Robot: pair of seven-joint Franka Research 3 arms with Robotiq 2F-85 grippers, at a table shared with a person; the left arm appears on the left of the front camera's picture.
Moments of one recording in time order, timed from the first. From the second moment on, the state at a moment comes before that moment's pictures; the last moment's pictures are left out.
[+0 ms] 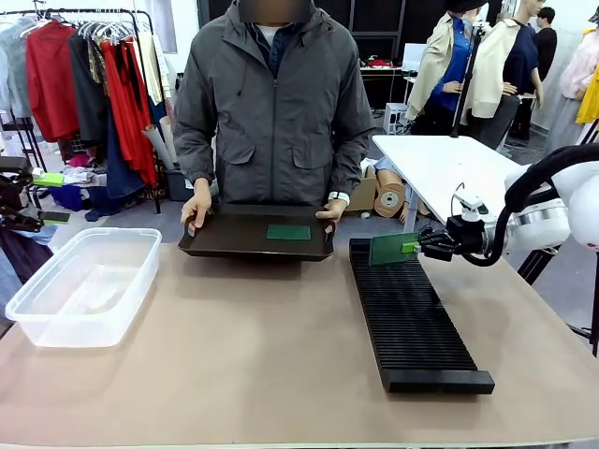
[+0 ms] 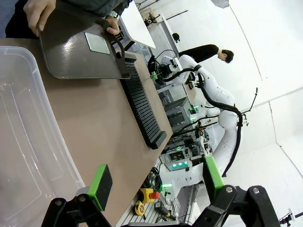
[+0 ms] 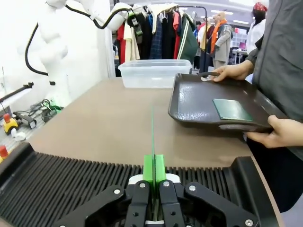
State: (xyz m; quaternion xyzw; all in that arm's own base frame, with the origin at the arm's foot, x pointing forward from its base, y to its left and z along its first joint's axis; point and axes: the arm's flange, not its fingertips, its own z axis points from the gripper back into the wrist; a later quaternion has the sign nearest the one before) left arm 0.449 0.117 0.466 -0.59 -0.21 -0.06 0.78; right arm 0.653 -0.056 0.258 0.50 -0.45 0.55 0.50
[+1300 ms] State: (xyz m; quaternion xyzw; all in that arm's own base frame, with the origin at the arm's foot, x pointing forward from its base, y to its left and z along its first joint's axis) left arm 0.449 0.117 0.466 -0.59 -0.21 -0.06 0.78; right arm 0.655 -0.079 0.224 0.48 -0.47 0.53 0.52
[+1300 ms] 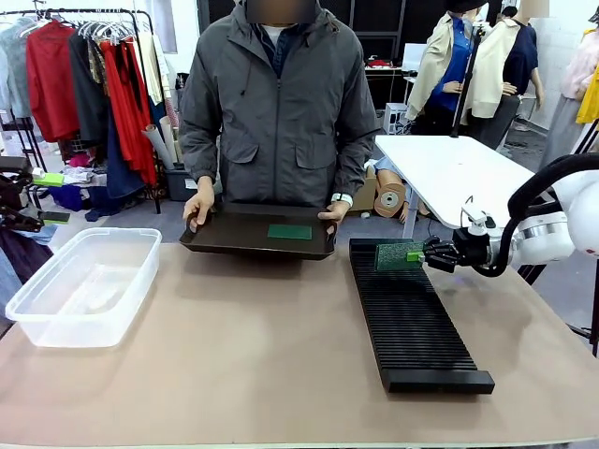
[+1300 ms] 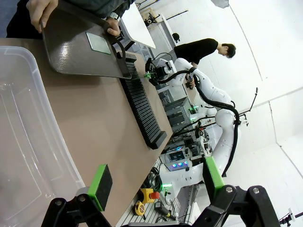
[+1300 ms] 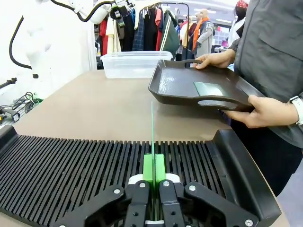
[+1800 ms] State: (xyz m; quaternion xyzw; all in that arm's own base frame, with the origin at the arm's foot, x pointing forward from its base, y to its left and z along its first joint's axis) left arm 0.449 0.117 0.466 -0.59 -0.21 -0.06 0.78; right arm 0.655 -0.079 0.224 0.48 -0.47 0.53 0.52
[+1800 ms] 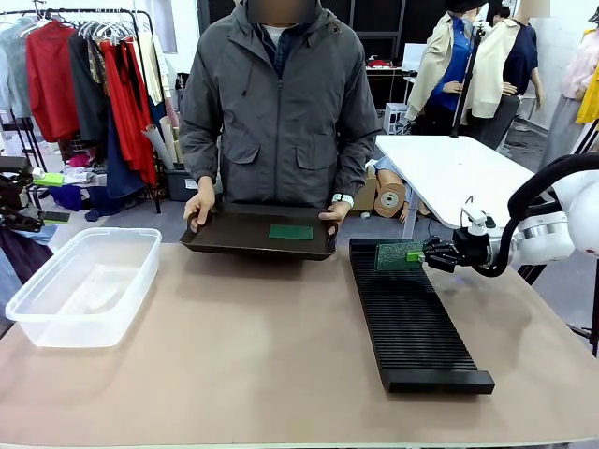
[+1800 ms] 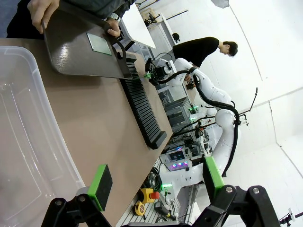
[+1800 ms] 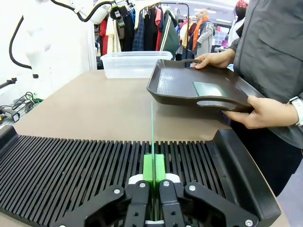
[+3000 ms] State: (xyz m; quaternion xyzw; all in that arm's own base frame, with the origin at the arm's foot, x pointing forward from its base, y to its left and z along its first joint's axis) left arm 0.449 0.117 0.466 -0.59 -0.21 -0.06 0.78; right arm 0.656 -0.078 0.216 0.47 -0.47 0.52 0.53
